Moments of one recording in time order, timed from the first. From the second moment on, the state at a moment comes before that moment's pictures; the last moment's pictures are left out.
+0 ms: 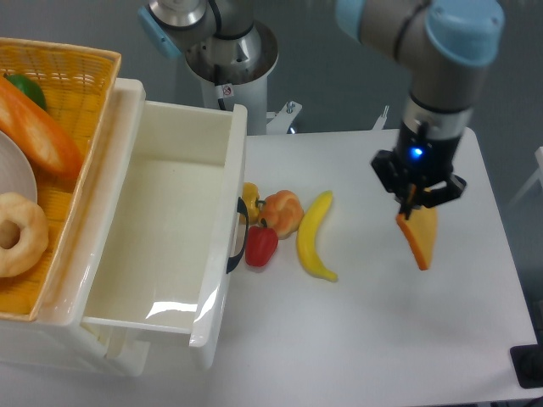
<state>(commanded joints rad) 2.63 -1.74 -1.34 -1.32 1.37 1.00</state>
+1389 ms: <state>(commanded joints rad) 2.24 -1.52 -1.50 -1.32 1.28 0.57</state>
